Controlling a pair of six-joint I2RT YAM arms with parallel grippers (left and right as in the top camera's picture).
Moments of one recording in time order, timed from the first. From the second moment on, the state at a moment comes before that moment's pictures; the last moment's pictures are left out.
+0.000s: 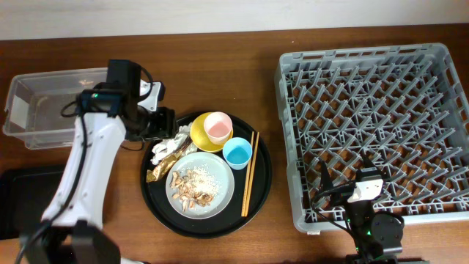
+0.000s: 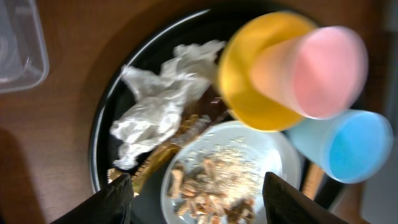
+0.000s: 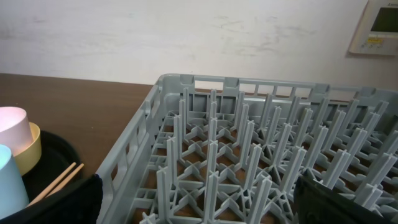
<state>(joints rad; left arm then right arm) -0.07 1.65 1.45 -1.11 0.20 -0.07 0.05 0.01 0.01 -0.07 -0.04 -0.04</state>
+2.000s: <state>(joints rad) -0.06 2.00 1.85 -1.50 0.07 -0.13 0.05 0.01 0.01 -0.07 -0.04 -0.04</state>
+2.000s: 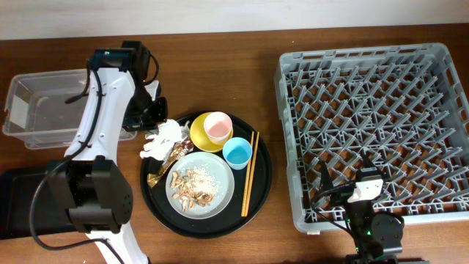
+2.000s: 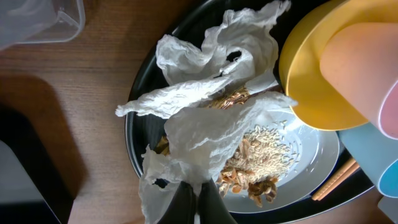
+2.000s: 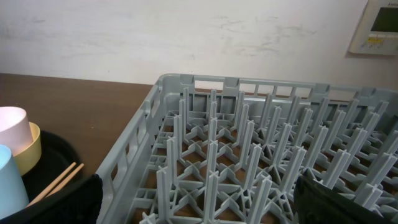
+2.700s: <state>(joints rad) 0.39 2.00 1.98 -1.14 0.08 -0.29 0.05 0.01 0.01 -0.07 -0.04 -0.04</state>
